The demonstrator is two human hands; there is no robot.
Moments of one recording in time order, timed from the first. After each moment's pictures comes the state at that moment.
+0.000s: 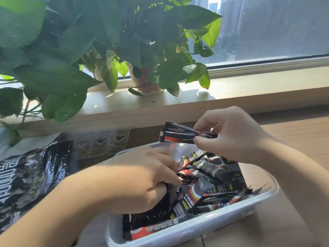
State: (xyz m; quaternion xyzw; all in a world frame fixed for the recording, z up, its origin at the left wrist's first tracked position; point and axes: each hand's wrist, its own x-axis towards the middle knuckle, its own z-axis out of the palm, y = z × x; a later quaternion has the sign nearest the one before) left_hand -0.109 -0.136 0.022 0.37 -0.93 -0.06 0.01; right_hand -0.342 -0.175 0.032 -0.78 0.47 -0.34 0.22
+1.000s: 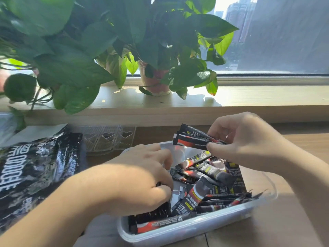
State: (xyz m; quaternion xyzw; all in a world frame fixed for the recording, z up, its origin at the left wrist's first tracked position) left_hand -0.096 -0.126 0.020 0.45 -0.89 -0.04 -0.03; right_hand -0.335 -0.156 0.055 -0.80 0.51 -0.27 0.17
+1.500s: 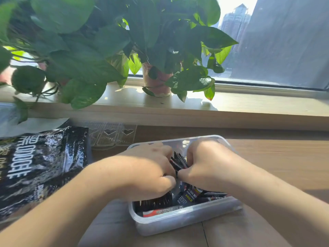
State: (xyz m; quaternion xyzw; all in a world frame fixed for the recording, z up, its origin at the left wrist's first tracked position) left_hand -0.099 -0.126 0.024 0.44 -0.89 -0.05 -0.04; right_hand -0.262 -0.117 0.054 -0.77 0.62 -0.03 0.11
